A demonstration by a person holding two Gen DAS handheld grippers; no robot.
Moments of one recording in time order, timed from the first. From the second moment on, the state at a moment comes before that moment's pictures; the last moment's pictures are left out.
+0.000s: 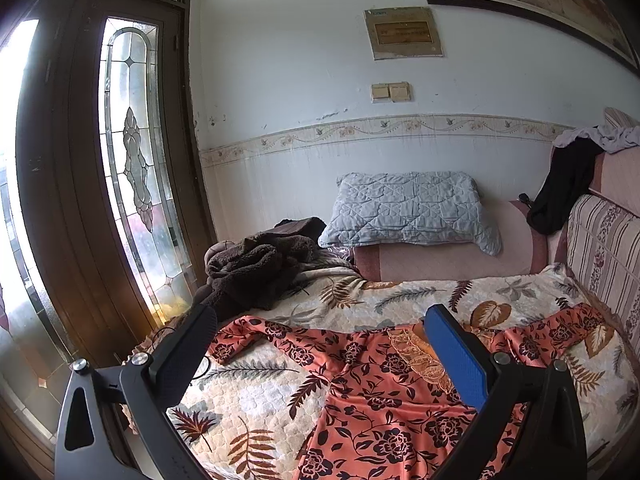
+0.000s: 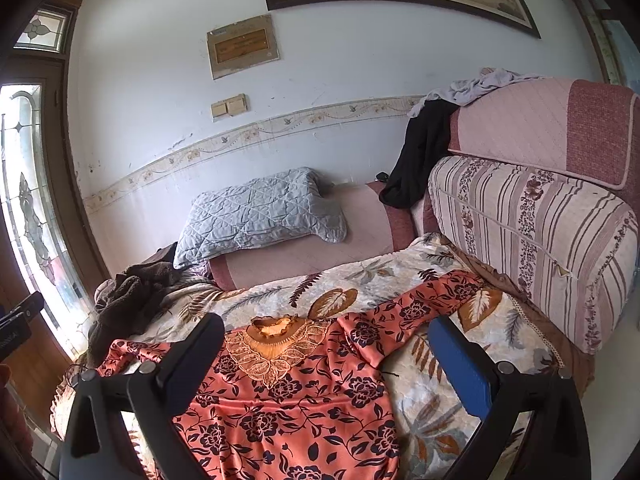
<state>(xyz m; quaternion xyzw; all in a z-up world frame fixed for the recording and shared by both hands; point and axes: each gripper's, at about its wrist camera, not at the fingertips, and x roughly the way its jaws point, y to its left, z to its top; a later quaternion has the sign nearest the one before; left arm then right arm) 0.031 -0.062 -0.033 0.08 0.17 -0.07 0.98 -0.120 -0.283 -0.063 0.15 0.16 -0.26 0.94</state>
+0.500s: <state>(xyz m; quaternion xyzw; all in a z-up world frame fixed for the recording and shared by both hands) 0.183 -0.140 -0.280 0.11 0.48 -0.12 0.86 -0.107 -0.545 -0.233 0.50 0.16 -0.21 0.83</state>
